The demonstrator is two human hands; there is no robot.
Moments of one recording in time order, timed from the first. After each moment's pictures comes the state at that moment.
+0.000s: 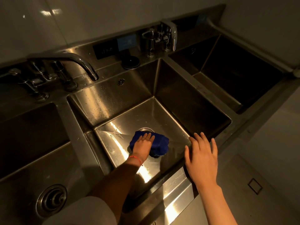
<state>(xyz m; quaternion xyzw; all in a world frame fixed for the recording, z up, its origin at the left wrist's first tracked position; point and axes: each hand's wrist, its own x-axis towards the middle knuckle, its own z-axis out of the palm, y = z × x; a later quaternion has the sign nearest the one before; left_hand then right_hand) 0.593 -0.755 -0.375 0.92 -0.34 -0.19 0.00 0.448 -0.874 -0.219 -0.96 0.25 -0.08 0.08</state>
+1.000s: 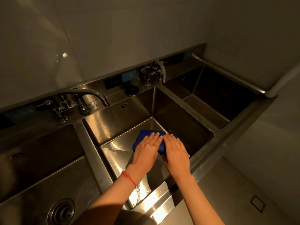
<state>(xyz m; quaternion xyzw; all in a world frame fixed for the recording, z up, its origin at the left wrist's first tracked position) 0.537 -0.737 -0.178 0.92 -0.37 0.00 0.15 0.470 -0.843 -0.169 -0.98 0.09 -0.14 0.08</state>
